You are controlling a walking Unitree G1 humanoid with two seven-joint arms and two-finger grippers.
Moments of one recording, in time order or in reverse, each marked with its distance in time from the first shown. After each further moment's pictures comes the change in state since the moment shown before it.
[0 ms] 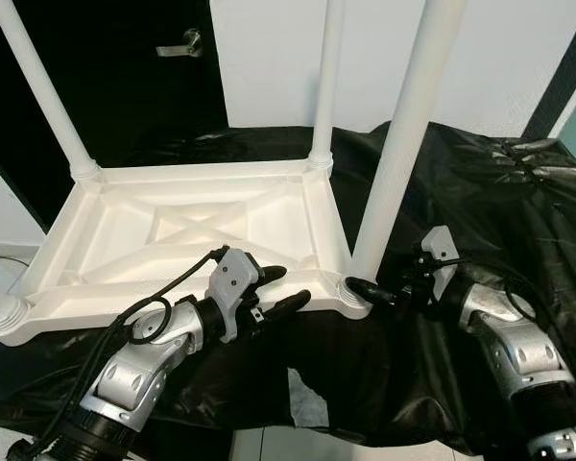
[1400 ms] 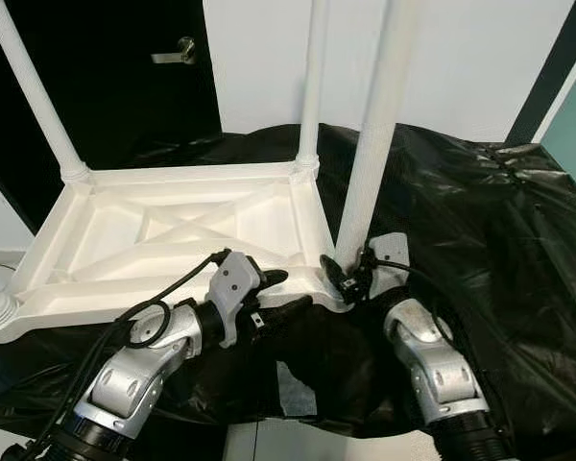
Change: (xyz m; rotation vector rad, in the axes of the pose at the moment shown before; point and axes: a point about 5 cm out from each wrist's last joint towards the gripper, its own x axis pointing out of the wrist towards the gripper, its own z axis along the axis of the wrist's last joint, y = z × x) left arm 0.002 -0.009 0.004 -0.011 -0.004 -0.027; right arm 0.052 0.057 0.006 0.175 -0.054 -0.684
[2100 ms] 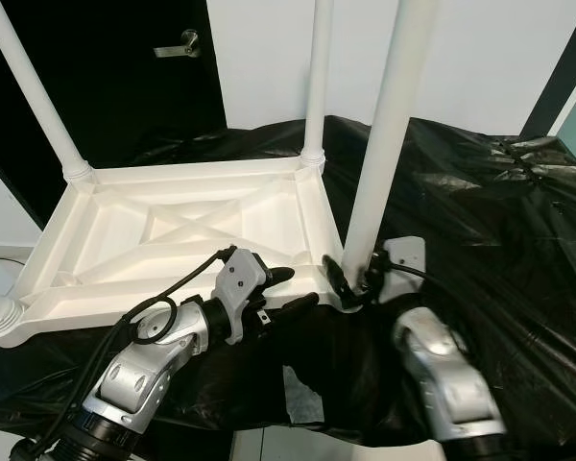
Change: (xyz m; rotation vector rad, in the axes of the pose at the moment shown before) left arm 0.006 0.000 0.002 -0.006 -0.014 -0.010; right arm -0.032 -0.035 0.011 -0.043 -0.063 0.120
